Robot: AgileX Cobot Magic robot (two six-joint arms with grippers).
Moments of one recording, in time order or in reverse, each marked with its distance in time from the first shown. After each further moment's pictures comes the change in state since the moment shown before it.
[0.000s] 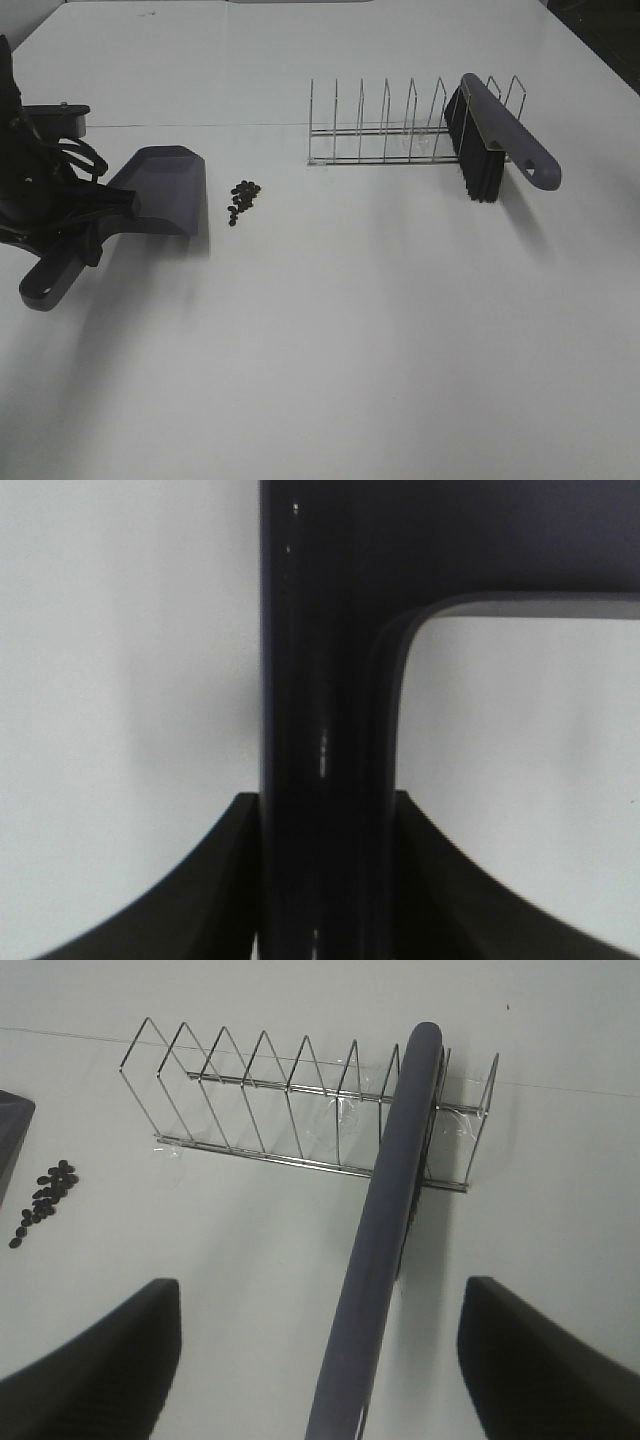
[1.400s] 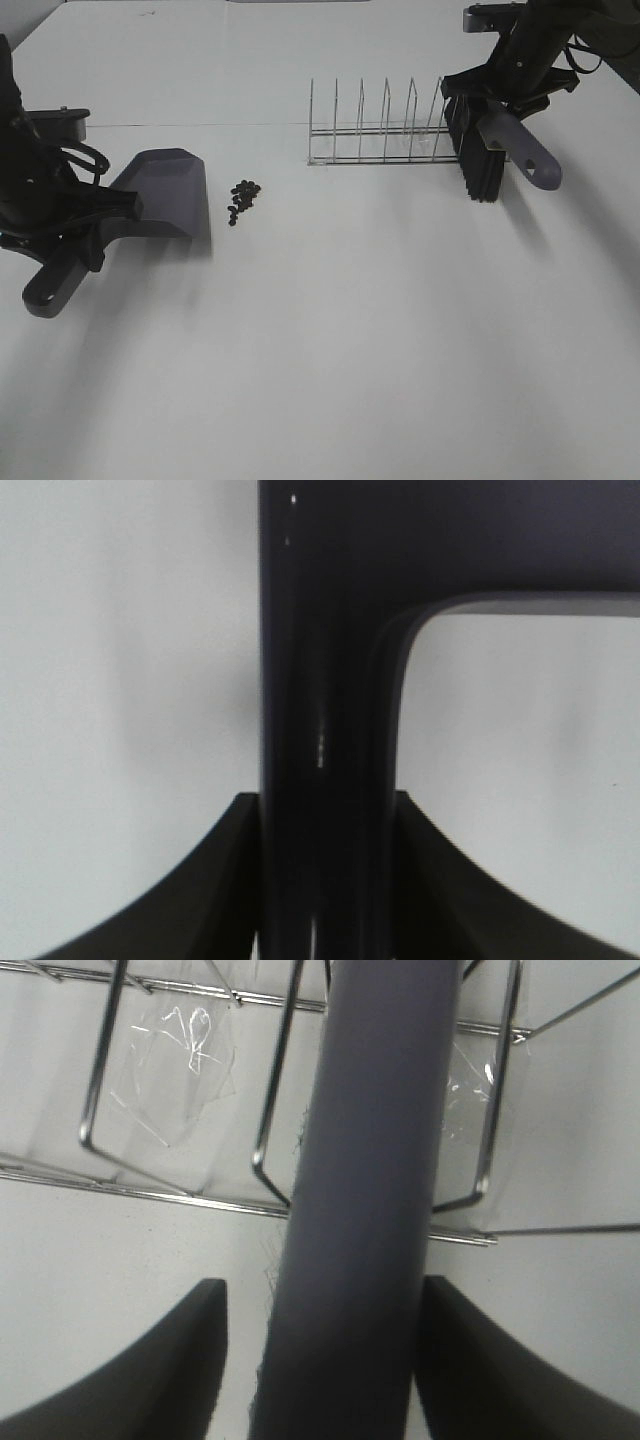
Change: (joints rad) left arm 0.000 0.000 0.000 -0.036 0.025 0.000; right arm 0.092 0.896 -0.798 -0.318 0.225 0.275
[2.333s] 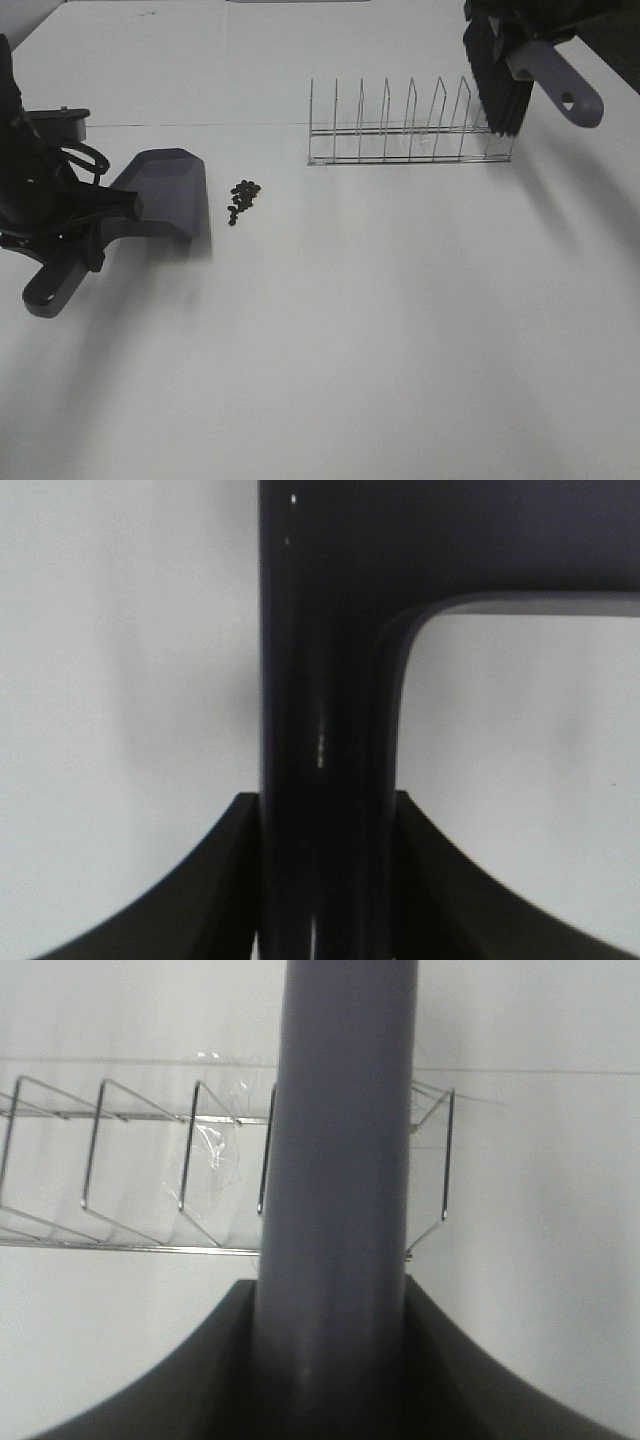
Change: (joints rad) left arm 0.000 0.000 0.000 0.000 0.000 0.000; right arm -0.001 -0.192 0.000 -0.042 0.033 0.113
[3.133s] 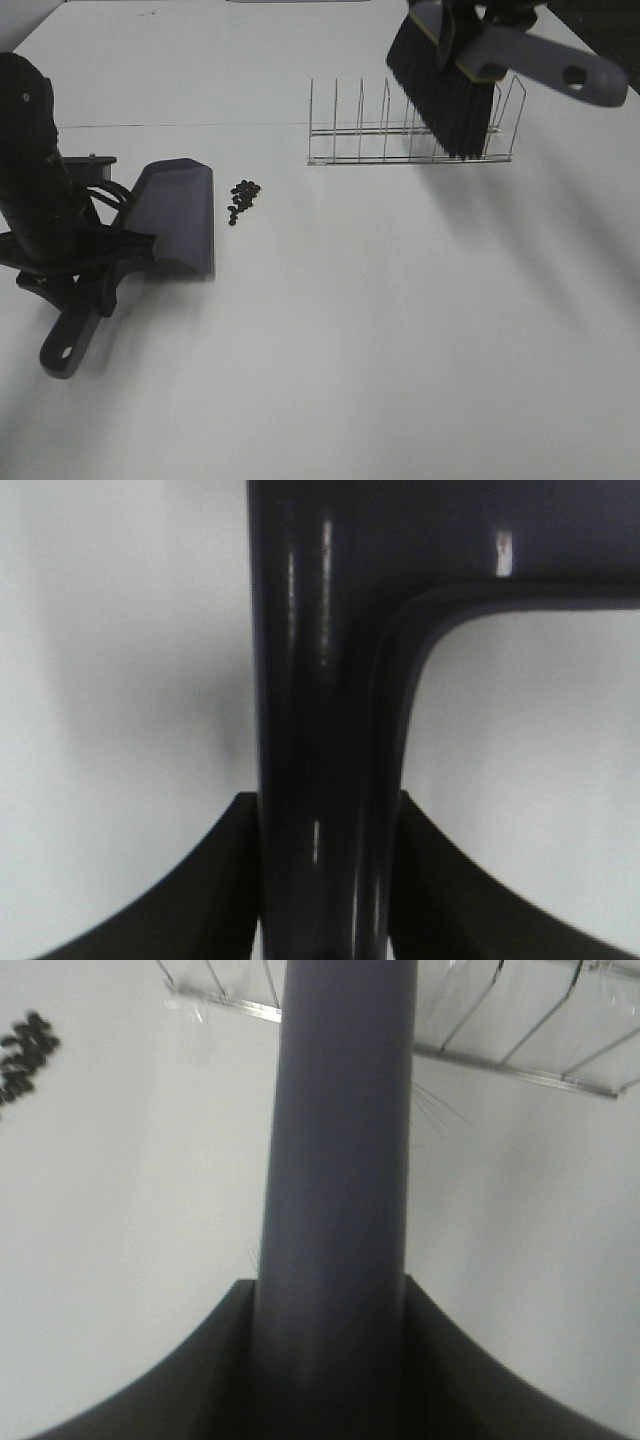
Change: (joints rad) left arm -0.032 0.102 0.000 -0.028 0.065 0.003; right arm 0.197 -0.220 0.215 0.046 0.191 -0.024
